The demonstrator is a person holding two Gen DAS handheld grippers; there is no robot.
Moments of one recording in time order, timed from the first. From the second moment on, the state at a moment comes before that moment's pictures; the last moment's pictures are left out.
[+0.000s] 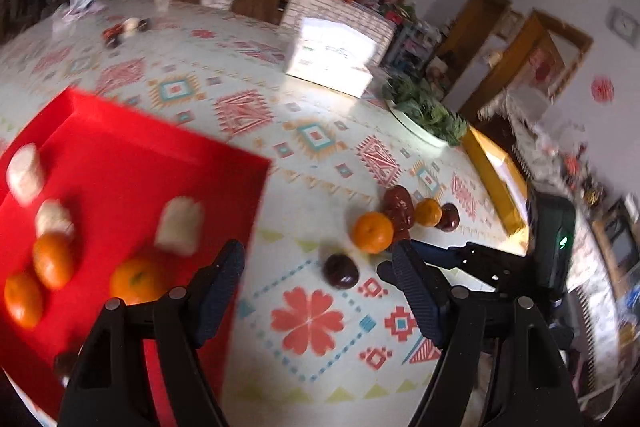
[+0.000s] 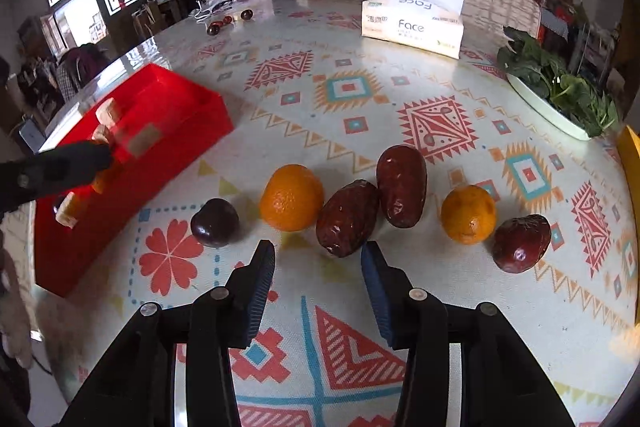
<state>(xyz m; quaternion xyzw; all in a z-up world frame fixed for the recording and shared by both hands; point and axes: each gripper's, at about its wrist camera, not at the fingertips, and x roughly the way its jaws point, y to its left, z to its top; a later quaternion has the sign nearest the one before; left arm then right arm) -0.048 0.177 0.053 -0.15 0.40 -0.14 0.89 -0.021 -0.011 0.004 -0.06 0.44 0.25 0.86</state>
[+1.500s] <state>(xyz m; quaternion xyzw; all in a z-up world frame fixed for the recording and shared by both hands) -0.099 0.227 0.067 -0.15 0.34 -0.11 0.92 -0.024 -0.008 0.013 0.05 0.43 0.29 0.85</state>
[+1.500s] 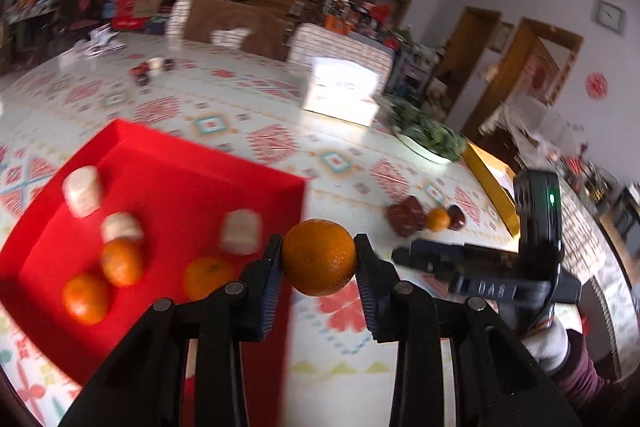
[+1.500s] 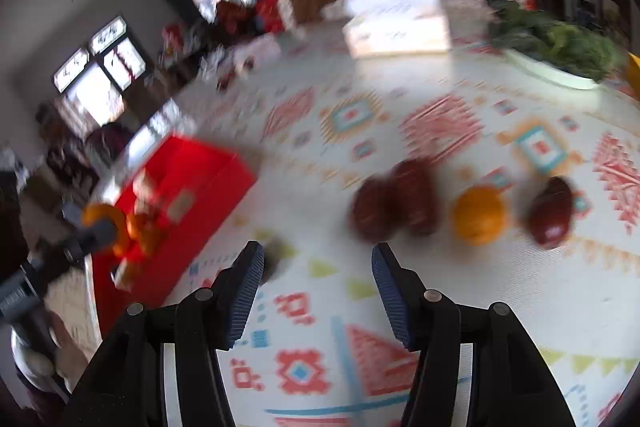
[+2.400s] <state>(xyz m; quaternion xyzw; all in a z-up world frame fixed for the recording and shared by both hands) -0.154 0.350 0.034 -0.24 0.34 0.03 0.91 -0.061 0.072 0.052 -0.01 0.40 0.28 0.87</state>
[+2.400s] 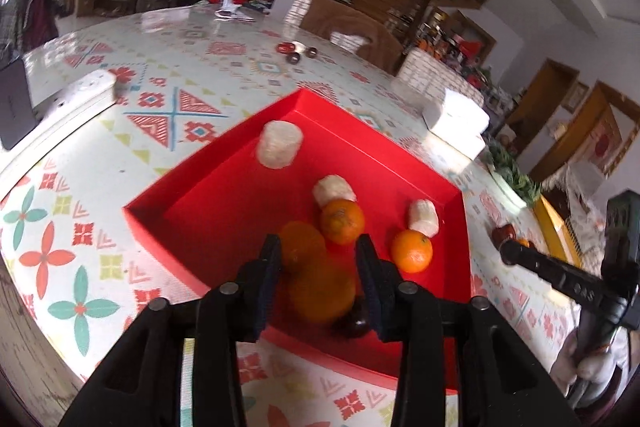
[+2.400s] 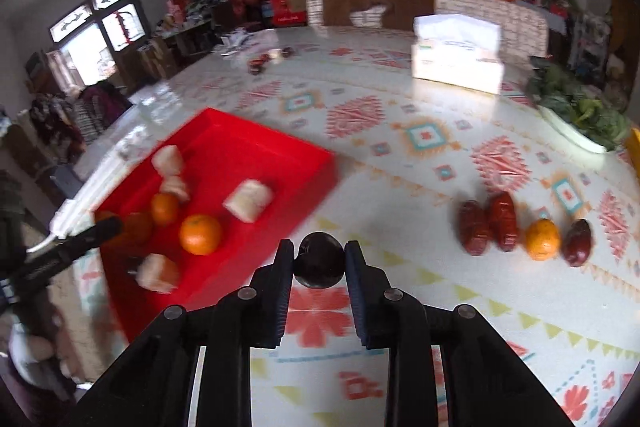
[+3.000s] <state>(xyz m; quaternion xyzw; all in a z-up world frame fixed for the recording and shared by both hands) -0.164 0.356 0.044 -0.26 0.32 0.02 0.91 -0.083 0.140 0.047 -0.04 0.40 0.36 0.84</state>
